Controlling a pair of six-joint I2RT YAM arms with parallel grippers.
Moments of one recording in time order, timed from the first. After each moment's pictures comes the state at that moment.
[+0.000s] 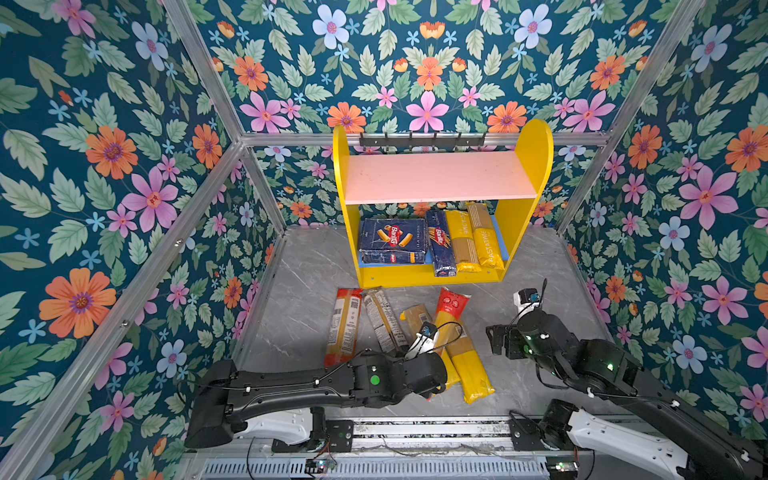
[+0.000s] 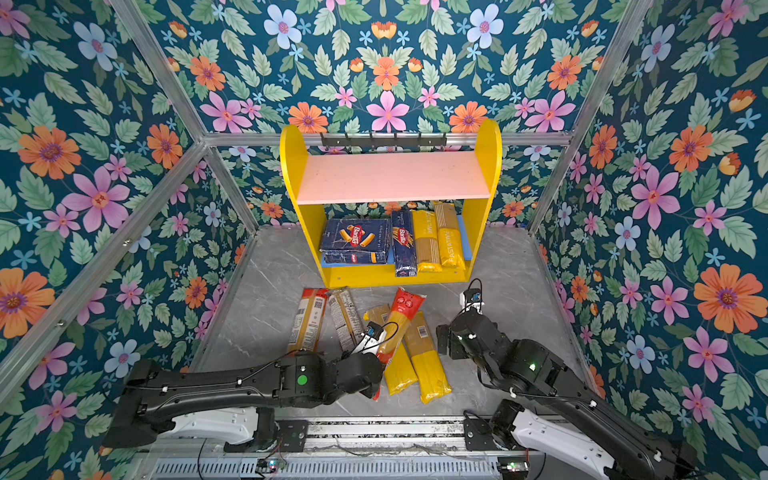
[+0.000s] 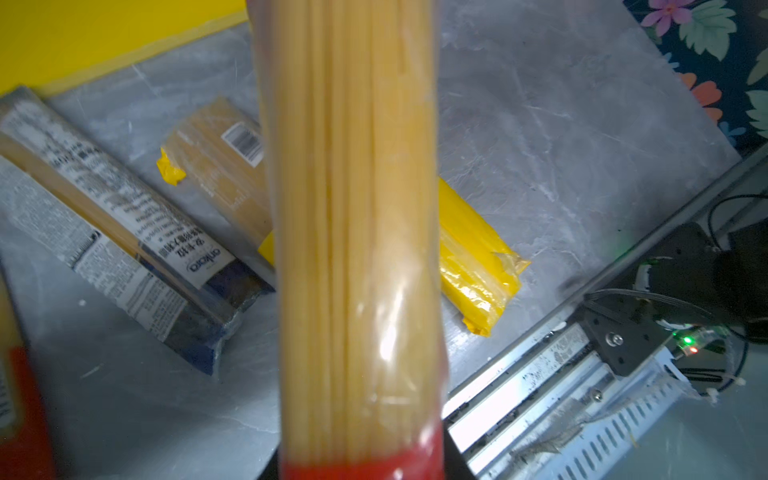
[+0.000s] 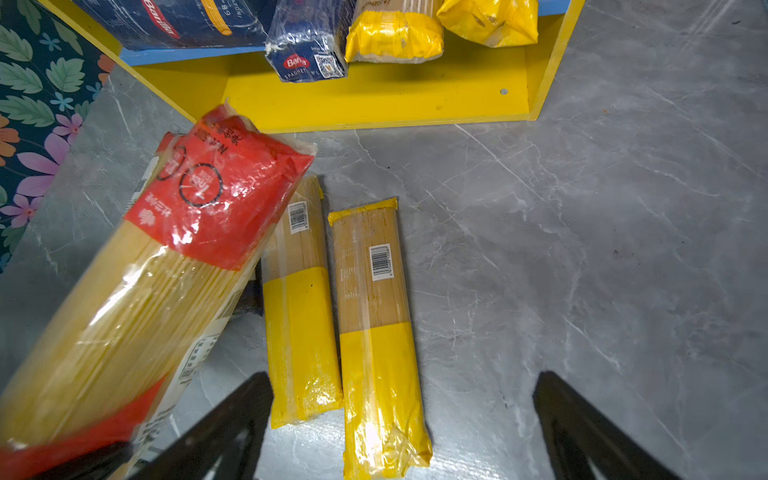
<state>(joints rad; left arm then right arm) -1.46 1.24 1.04 -0.75 -0.45 -0.75 0.88 0.77 0.96 -1.01 0.38 0.66</state>
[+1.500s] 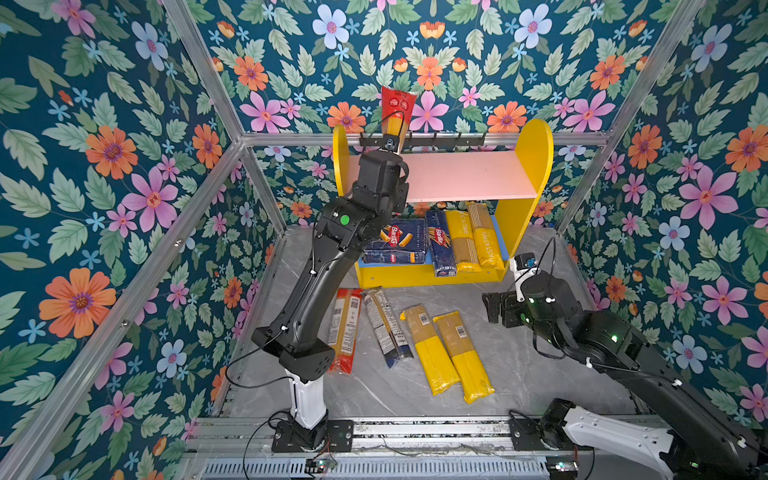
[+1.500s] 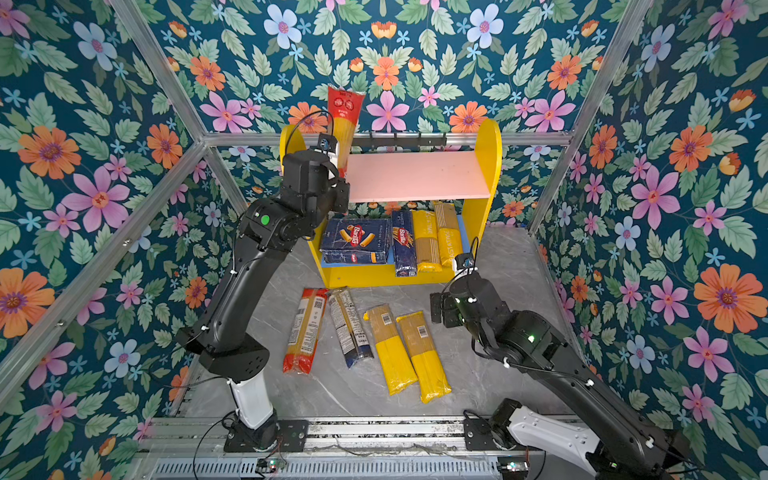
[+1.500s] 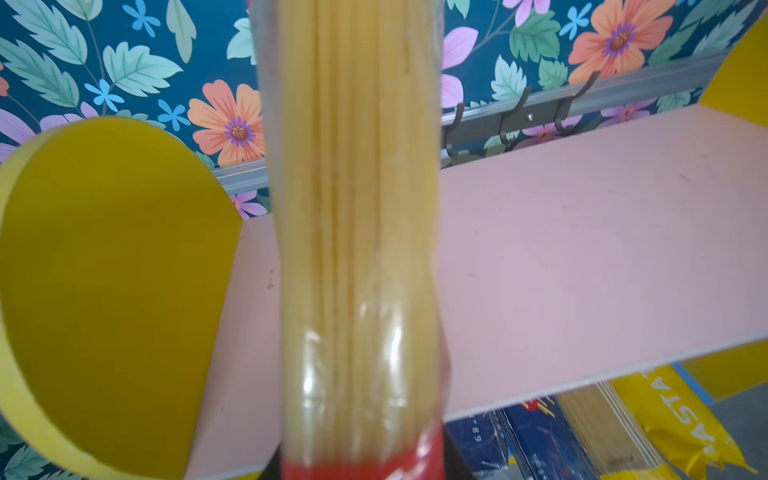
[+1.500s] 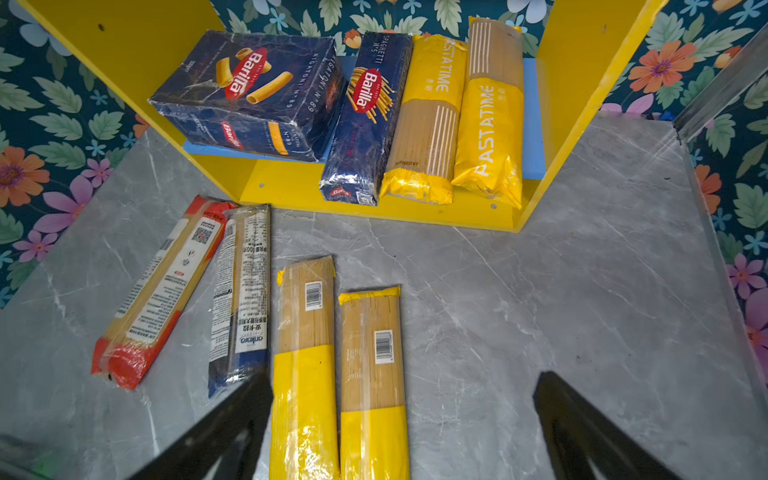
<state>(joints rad) -0.65 1.86 2.49 -0.94 -0.51 -0.01 0.76 0.97 1.24 -0.95 0.39 0.42</state>
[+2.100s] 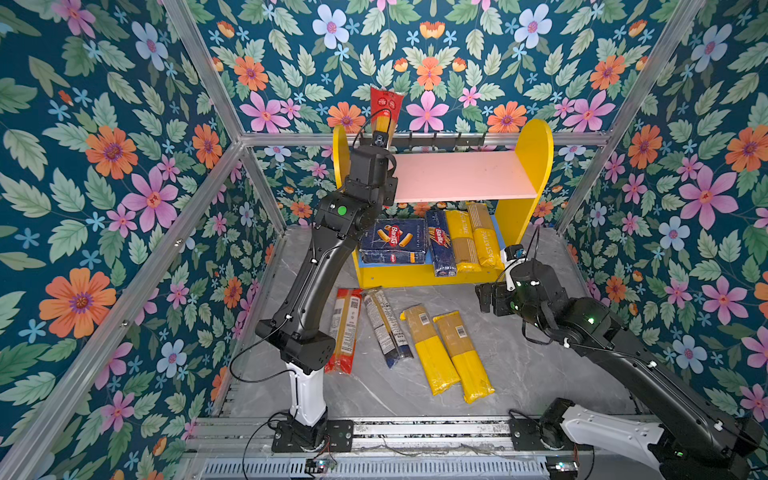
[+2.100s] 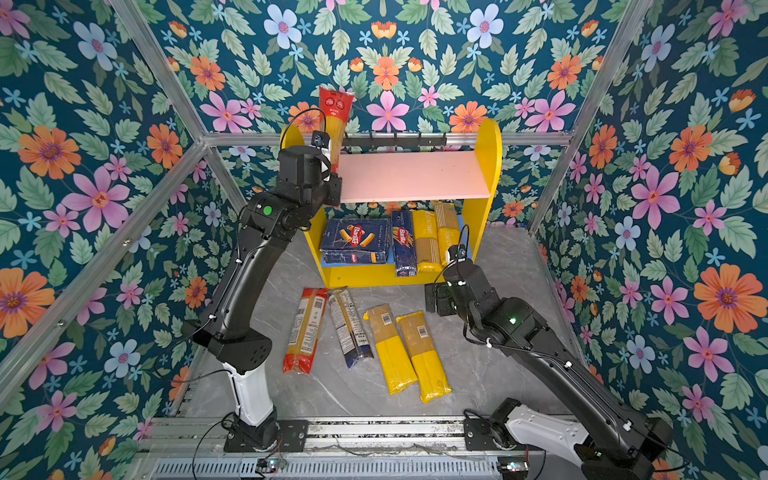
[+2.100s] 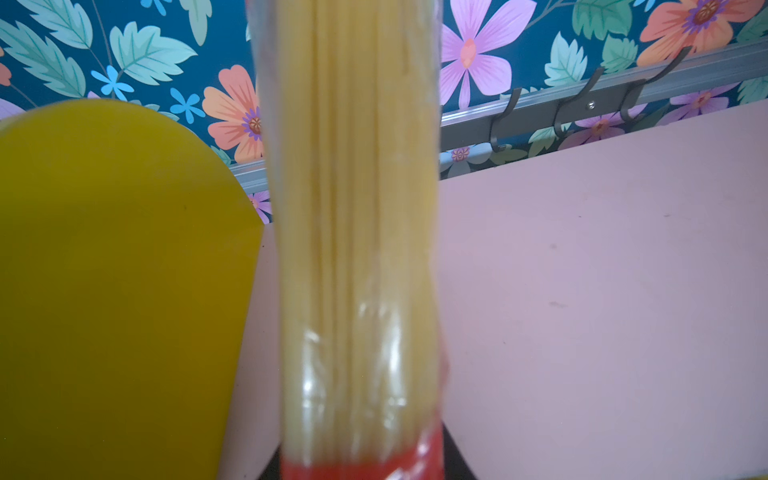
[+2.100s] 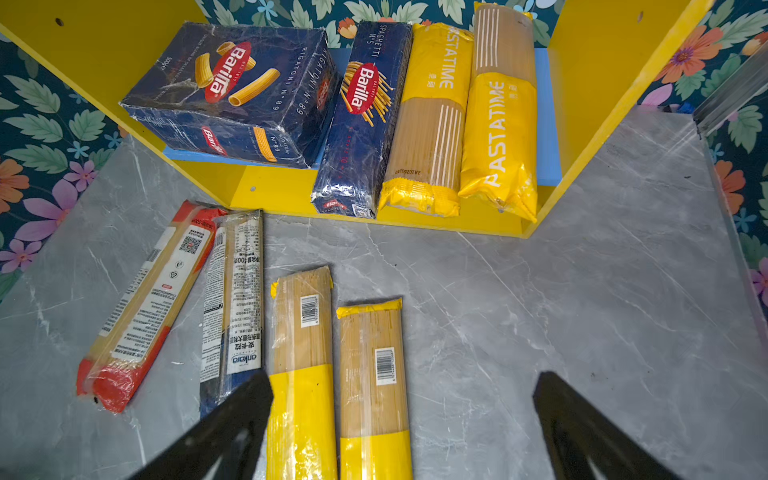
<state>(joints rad) -0.56 1.90 2.49 -0.91 -0.46 0.03 0.70 1.05 1.24 -0.87 0.32 0.39</state>
